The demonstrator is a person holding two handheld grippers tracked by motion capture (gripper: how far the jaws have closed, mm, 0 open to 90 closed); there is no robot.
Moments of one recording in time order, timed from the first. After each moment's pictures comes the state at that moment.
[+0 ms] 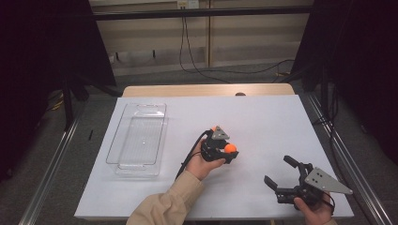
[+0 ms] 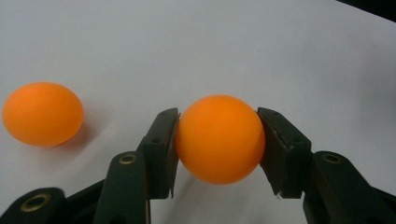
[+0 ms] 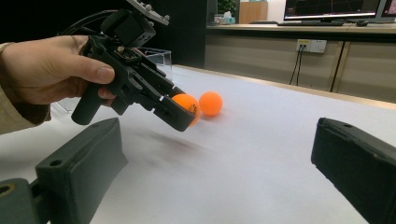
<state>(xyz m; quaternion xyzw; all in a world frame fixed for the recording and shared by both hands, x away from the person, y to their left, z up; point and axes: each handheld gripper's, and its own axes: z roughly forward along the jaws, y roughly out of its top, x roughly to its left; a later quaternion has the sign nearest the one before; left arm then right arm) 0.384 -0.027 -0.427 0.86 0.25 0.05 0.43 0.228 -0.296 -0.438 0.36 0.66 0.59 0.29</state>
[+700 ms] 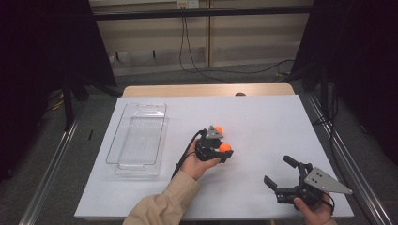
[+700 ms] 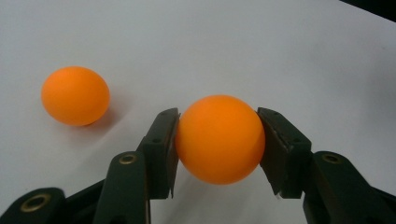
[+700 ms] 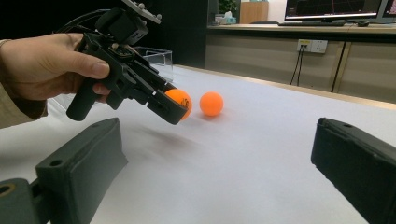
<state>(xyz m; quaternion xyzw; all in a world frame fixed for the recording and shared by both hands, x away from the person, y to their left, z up) 0.385 -0.012 -0.425 0.86 0.27 0.05 0.43 0.228 -0.295 -0.437 0.36 0.66 0.59 0.28</state>
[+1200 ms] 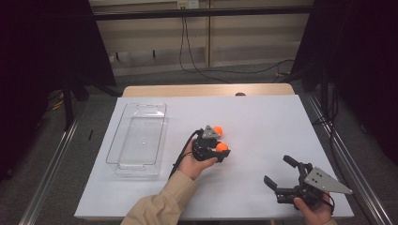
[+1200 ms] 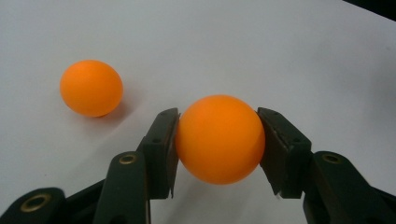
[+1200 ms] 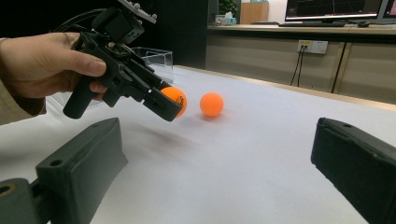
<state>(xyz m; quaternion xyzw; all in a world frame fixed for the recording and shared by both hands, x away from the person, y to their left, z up) 0.385 -0.003 -0.423 0.85 0.28 0.06 0.43 0.228 -0.295 -0.437 0.36 0.66 0.59 0.29</state>
